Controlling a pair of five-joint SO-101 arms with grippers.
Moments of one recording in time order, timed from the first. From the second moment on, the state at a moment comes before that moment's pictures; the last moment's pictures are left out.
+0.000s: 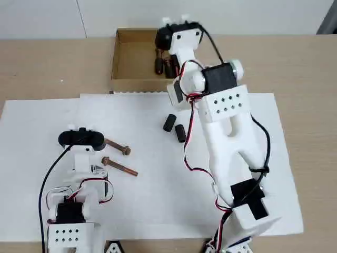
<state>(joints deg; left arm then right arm) -6.8 -81.7 86.5 62.5 1.5 -22.5 7.0 -28.4 97.8 -0.9</state>
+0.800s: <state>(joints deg) -6.8 -81.7 86.5 62.5 1.5 -24.0 20.3 -13.3 83.6 -1.3</state>
